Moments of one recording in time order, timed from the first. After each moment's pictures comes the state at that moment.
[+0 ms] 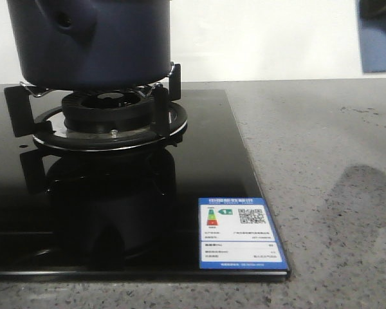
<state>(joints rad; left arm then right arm) -0.29 1.10 -0.96 -0.38 -0.09 0.24 0.00 1.20 -0.71 -1.20 -0.23 1.16</state>
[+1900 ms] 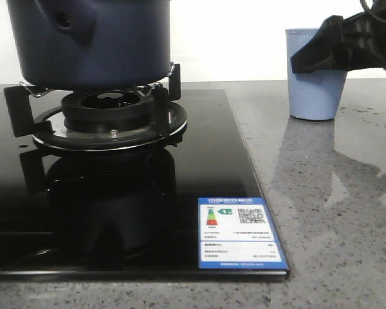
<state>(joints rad) -0.29 1.10 -0.96 -0.38 -0.09 0.24 -0.03 1.53 -0.83 -1.22 -0.55 1.00</state>
